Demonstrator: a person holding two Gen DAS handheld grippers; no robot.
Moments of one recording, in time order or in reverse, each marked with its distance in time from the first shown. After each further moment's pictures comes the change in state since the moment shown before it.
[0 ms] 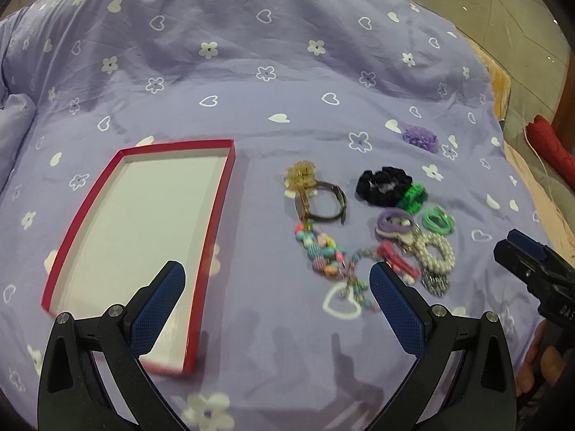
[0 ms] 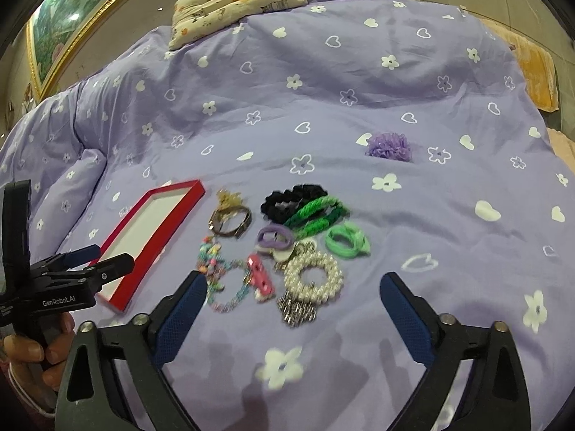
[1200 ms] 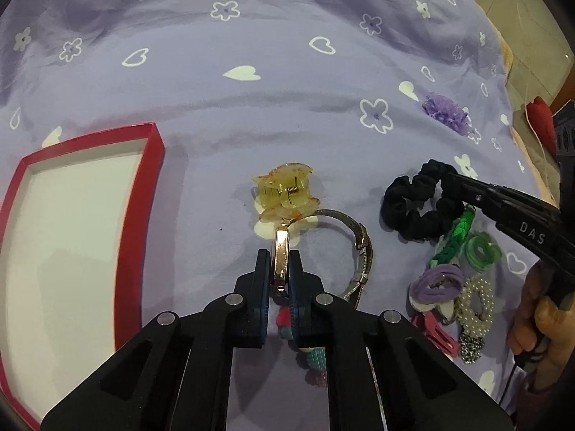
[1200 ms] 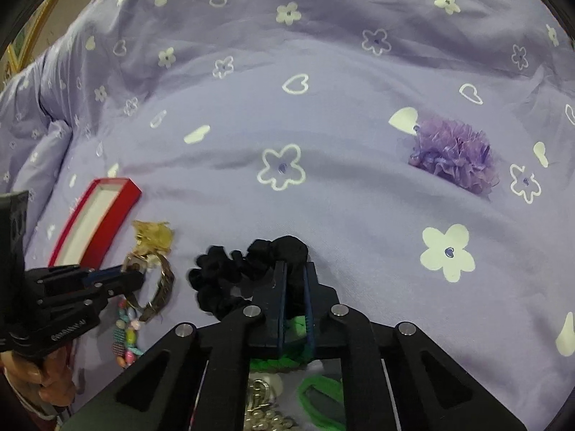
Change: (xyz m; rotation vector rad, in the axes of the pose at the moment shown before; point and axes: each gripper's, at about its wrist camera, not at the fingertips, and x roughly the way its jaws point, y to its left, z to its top) left arm 0.130 -0.004 0.051 0.039 0.208 -0.130; right arm 0.157 -0.023 0.074 -0.055 0.224 0.029
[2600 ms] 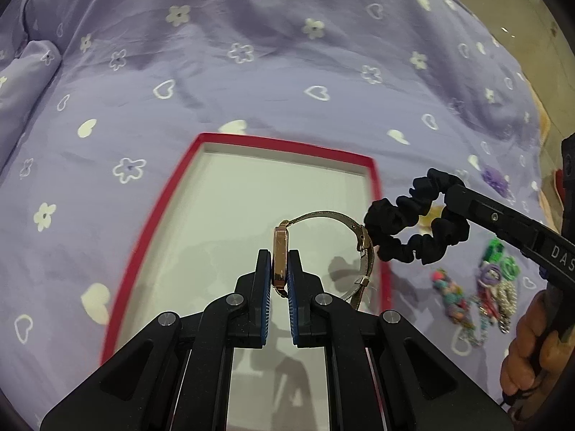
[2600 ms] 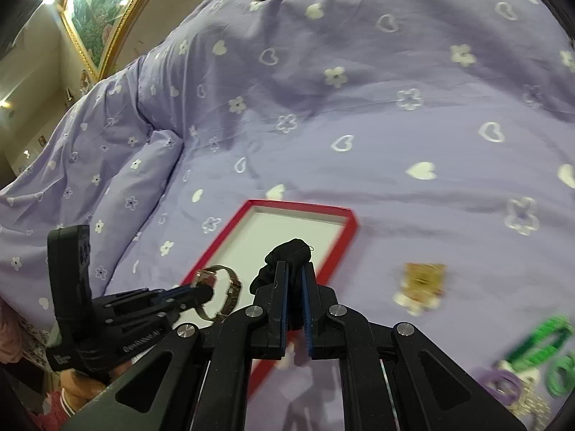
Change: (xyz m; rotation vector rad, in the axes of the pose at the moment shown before) left arm -0.096 0.158 -0.035 -0.199 -0.129 0.149; right arm 0.005 0.191 0.022 -0.070 -0.075 0.366
